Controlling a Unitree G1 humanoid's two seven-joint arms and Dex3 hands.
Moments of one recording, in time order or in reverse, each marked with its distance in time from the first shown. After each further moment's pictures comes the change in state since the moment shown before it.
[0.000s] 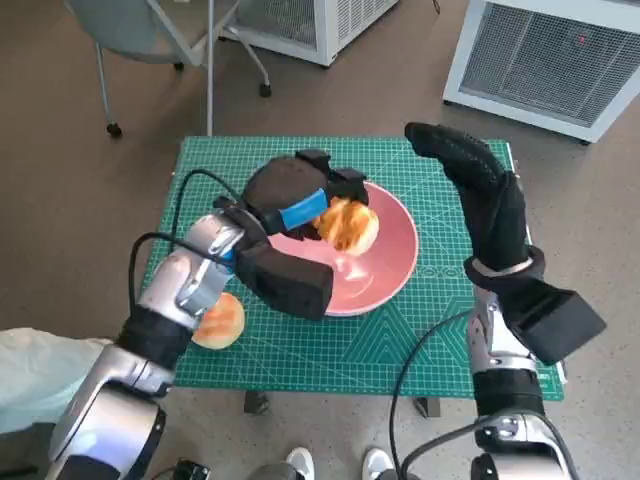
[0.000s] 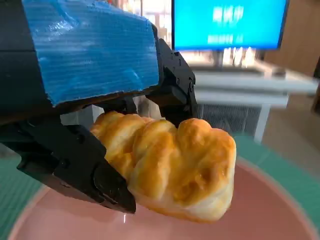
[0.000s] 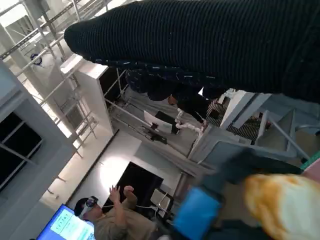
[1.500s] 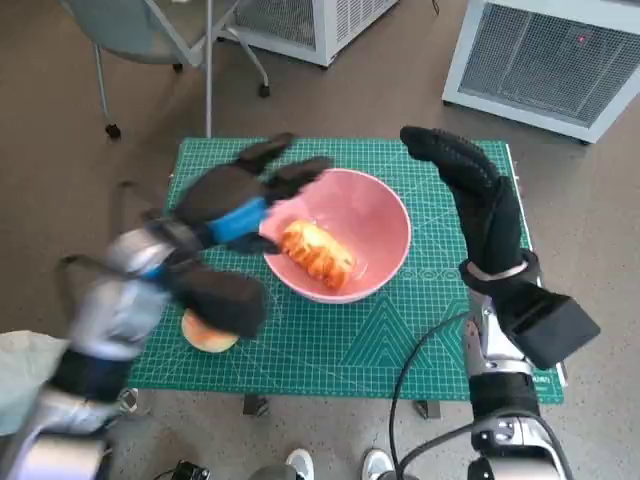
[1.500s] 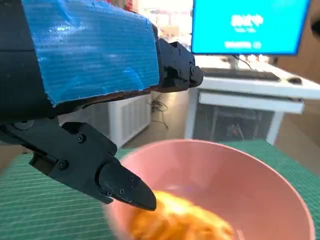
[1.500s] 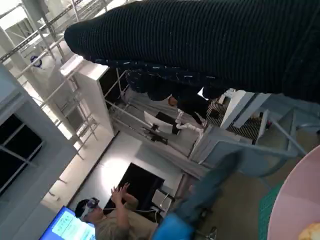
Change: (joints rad) left arm 0.314 0.287 0.282 -0.614 -0.191 0.123 -0.283; right arm 0.008 0.016 0.008 -0.010 -0.004 -0.006 -0.012
